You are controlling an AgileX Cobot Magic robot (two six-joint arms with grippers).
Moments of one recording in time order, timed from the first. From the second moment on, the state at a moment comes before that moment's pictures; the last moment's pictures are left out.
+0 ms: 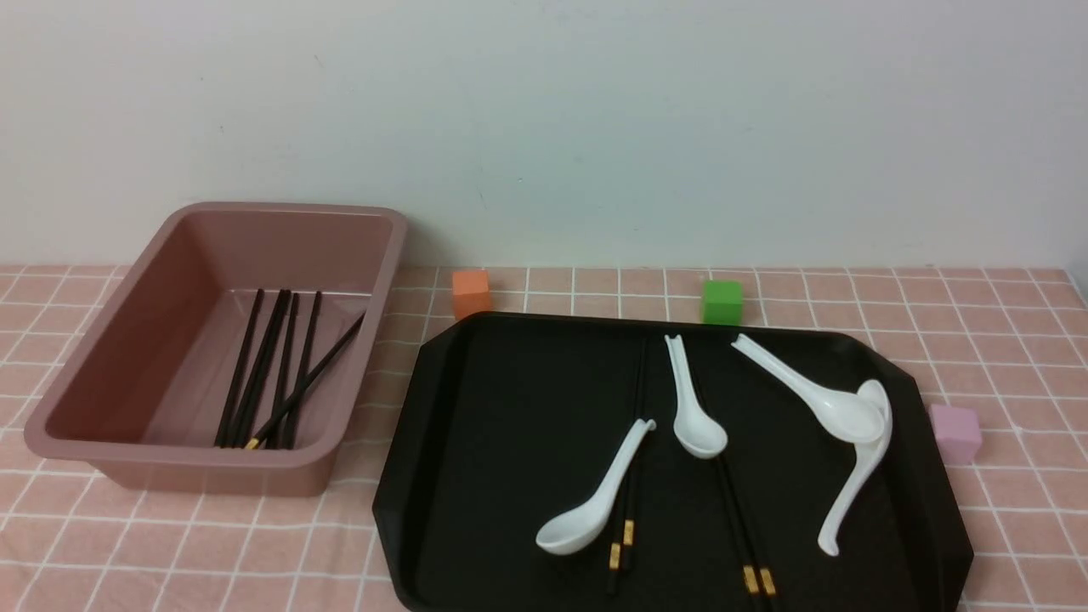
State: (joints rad) right arm 0.09 -0.01 0.01 0.03 0.39 0.05; left arm -0.05 -0.01 0.03 -0.12 0.39 -0.24
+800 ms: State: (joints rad) right arm 0.09 -0.01 0.02 0.27 0.18 0.12; left arm -0.05 -0.01 0.03 -0.12 0.39 -0.24
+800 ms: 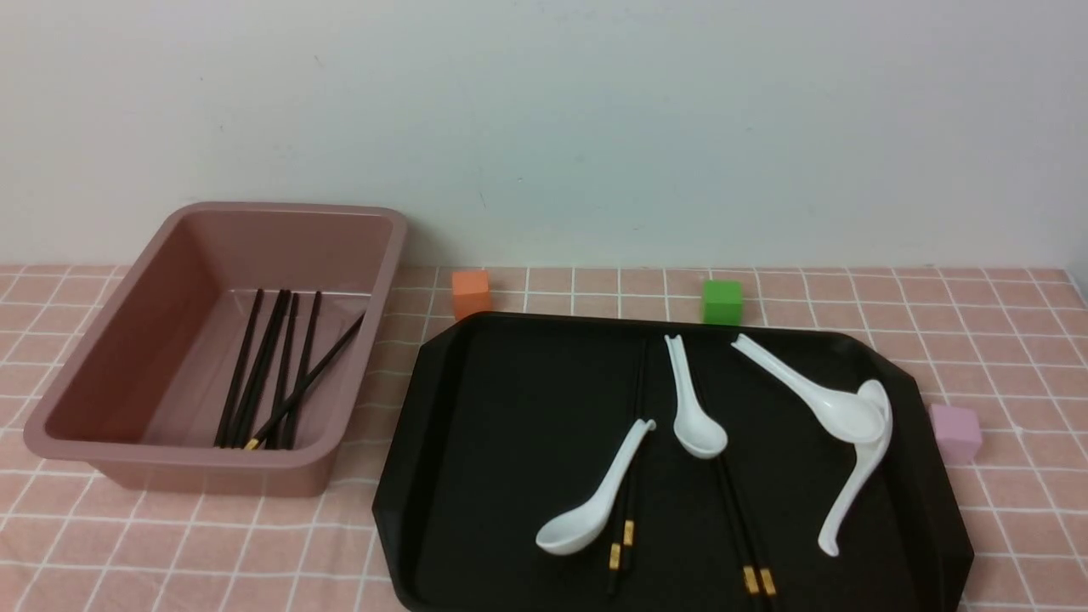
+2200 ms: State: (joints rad) right arm 0.48 1.60 -1.06 0.10 0.88 0.34; left arm -0.05 -0.01 0.03 -0.12 0.39 -0.24
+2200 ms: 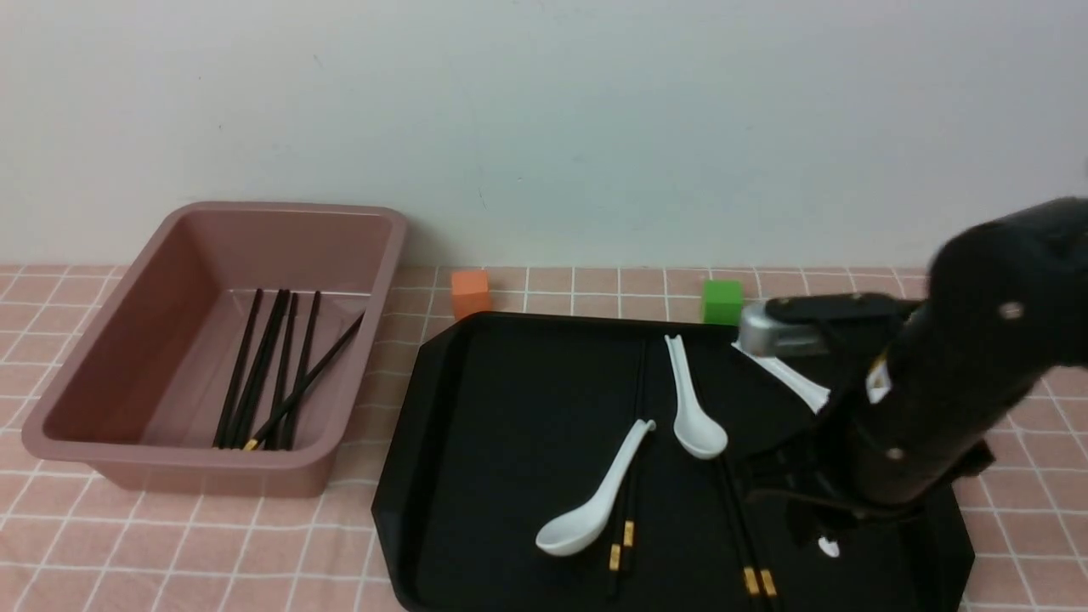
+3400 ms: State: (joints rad) right arm 0.49 1.86 -1.11 -0.01 0.75 0.40; left arm -0.05 -0.01 0.03 -0.12 0.39 -0.24
